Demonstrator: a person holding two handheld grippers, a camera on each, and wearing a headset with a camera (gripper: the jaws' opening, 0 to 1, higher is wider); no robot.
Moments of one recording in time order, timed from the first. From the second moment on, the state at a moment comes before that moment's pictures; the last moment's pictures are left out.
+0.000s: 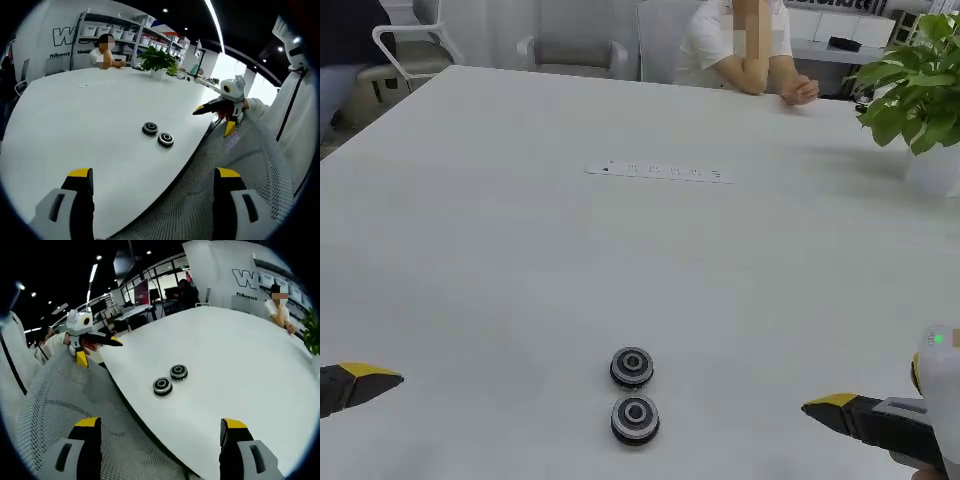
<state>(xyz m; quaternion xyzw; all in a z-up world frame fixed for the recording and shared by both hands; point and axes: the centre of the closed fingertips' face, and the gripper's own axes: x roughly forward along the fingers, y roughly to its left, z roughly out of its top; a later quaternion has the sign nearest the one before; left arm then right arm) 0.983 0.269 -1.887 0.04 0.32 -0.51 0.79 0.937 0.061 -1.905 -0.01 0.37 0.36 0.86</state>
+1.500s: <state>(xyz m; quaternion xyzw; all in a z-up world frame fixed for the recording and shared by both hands) 0.983 0.269 -1.888 0.04 0.32 -0.51 0.79 0.937 0.060 -1.905 0.00 0.37 0.35 0.86</state>
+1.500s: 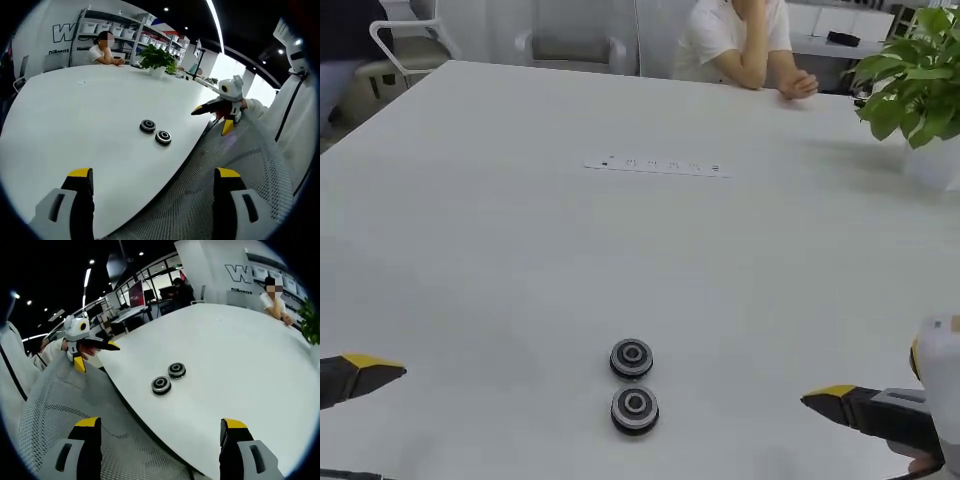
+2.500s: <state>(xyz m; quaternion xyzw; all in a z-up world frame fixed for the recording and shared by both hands) 0.981 0.268 -1.889 0.04 0.33 -0.52 0.79 0.939 0.062 -1.903 0.02 0.37 0.36 0.86</state>
